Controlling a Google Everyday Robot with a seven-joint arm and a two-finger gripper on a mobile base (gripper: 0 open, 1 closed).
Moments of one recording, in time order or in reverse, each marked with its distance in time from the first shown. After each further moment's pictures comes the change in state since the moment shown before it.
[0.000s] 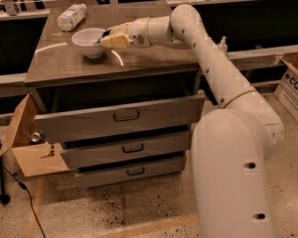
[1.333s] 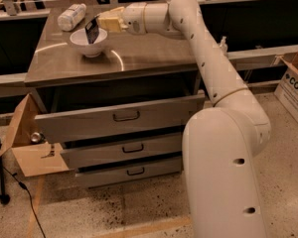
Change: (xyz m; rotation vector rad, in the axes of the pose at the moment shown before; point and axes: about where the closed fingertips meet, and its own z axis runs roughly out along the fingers) arm -0.058 0.007 0.003 -0.033 -0.118 -0.081
